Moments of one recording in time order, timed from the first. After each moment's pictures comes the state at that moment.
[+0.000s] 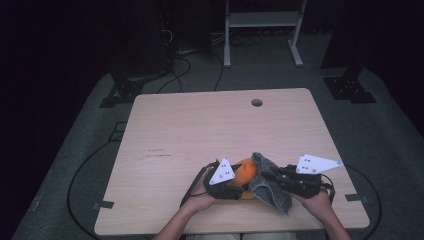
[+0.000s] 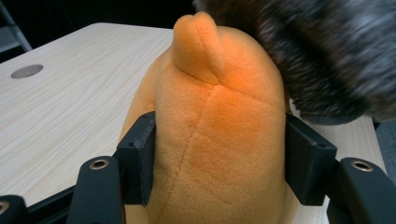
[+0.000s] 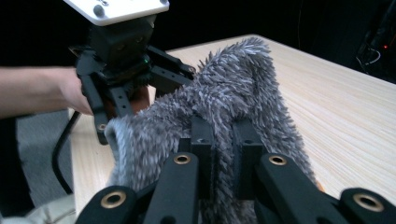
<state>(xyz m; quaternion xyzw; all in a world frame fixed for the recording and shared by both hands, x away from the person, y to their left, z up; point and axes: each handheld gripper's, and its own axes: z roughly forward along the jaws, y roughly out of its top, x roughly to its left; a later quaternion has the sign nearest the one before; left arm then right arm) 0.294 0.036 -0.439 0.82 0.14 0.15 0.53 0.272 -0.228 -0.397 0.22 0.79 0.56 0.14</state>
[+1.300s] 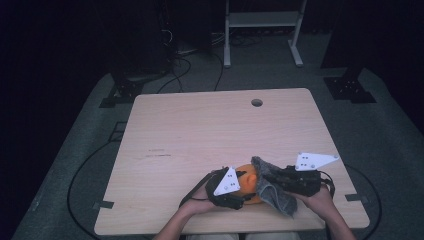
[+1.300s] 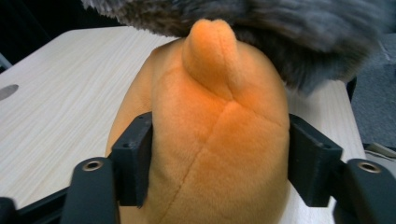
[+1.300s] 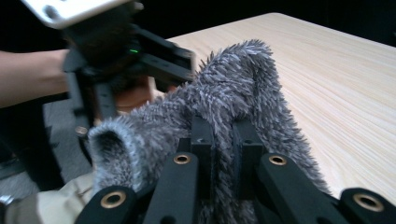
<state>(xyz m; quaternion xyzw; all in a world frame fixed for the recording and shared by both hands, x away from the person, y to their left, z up) 0.280 0.032 -0.437 0.85 0.07 0.15 0.50 0.282 -0.235 -0.402 0.22 0.80 0.54 0.08</state>
